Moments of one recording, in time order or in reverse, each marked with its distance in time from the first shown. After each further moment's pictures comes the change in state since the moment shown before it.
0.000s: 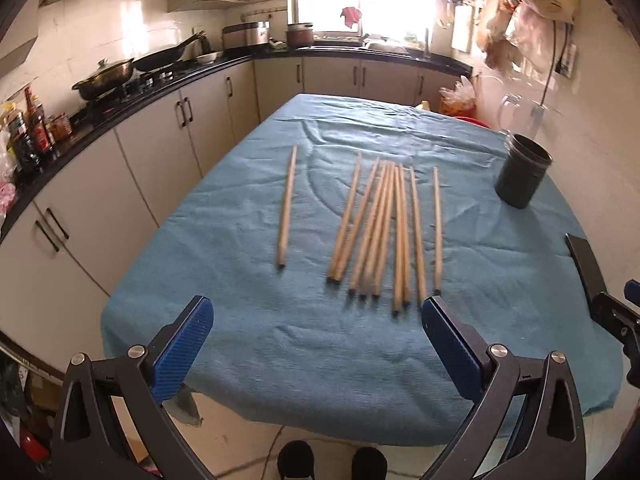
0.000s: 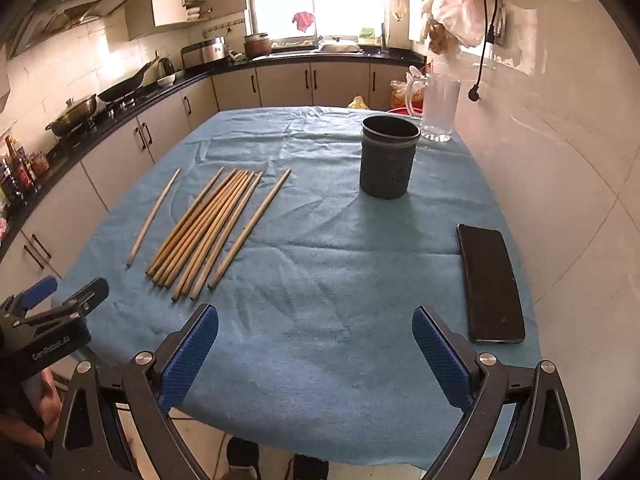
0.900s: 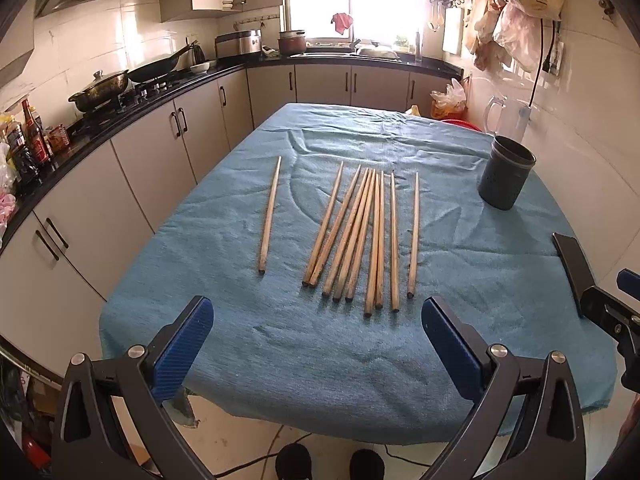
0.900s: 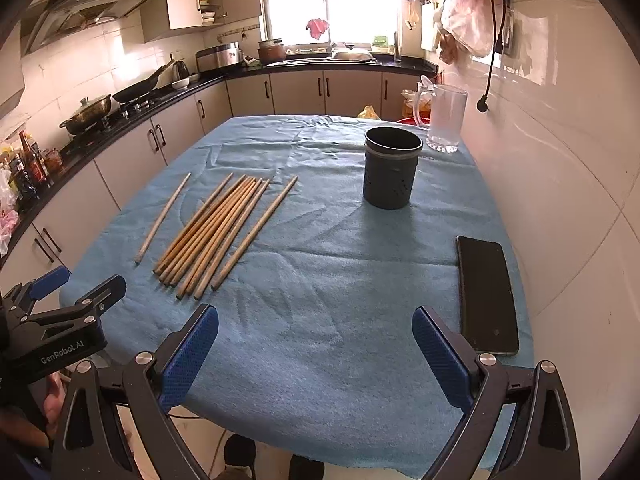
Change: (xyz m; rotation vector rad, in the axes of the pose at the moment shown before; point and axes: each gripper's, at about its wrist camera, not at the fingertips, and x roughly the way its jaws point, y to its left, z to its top) left arm -0.016 -0.018 0.002 0.011 -0.027 -0.004; right arm -0.010 -0.012 0.001 -0.034 -0.037 0.040
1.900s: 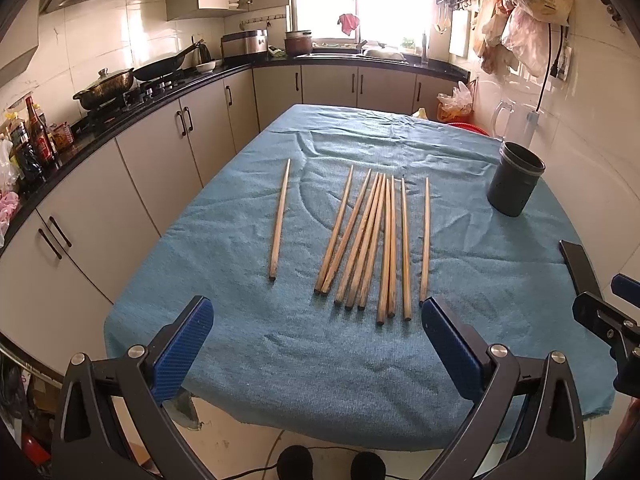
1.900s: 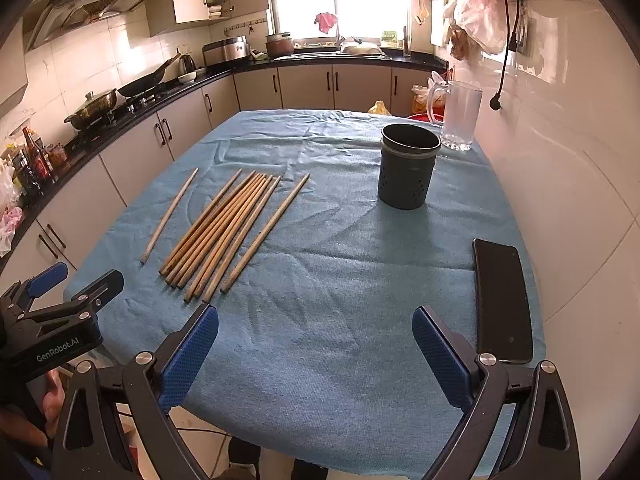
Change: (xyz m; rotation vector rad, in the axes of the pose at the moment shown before) left arm 0.009 0.002 0.007 -0.011 -0.002 0.019; right arm 0.015 0.007 0.008 -0.012 0.024 0.028
